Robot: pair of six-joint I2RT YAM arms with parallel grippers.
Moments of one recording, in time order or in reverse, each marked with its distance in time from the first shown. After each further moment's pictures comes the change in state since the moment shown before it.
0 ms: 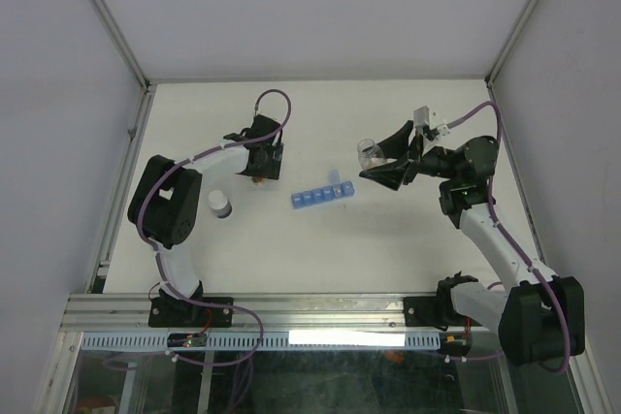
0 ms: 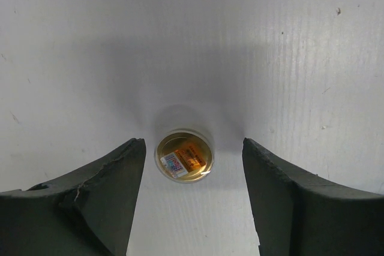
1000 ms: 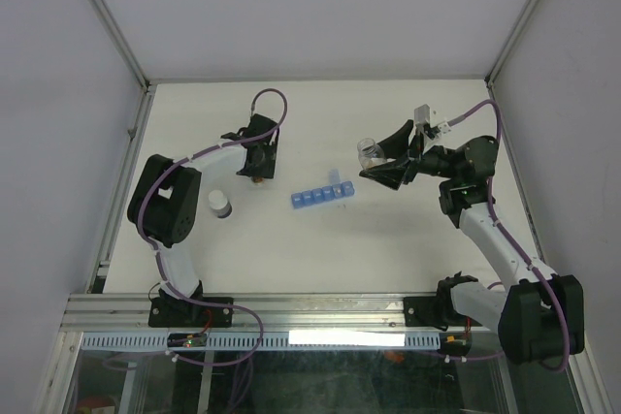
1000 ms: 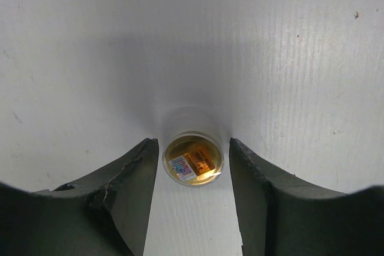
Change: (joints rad) left arm 0.026 0.011 -0.001 -0.010 0.012 -0.008; right arm -0.003 0.011 0.000 0.027 0.000 0.045
